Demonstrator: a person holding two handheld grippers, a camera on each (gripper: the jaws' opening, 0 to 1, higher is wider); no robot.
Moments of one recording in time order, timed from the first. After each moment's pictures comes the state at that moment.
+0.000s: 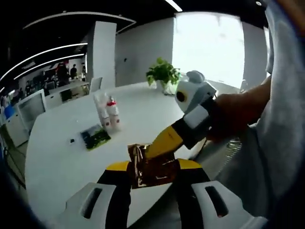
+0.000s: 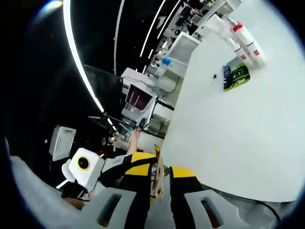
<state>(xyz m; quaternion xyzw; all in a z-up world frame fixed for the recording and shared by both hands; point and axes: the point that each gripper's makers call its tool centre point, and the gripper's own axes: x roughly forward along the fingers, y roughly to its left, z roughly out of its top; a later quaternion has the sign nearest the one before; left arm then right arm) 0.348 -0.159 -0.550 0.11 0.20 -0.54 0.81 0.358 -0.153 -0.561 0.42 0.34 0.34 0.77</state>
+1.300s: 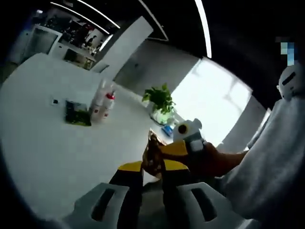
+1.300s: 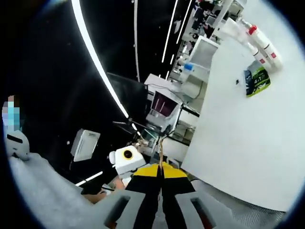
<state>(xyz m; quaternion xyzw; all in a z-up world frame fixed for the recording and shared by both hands) 0.355 -0.148 -0.522 -0.22 0.28 -0.56 0.75 0.357 -0.157 -0.518 0.47 0.26 0.41 0.74</state>
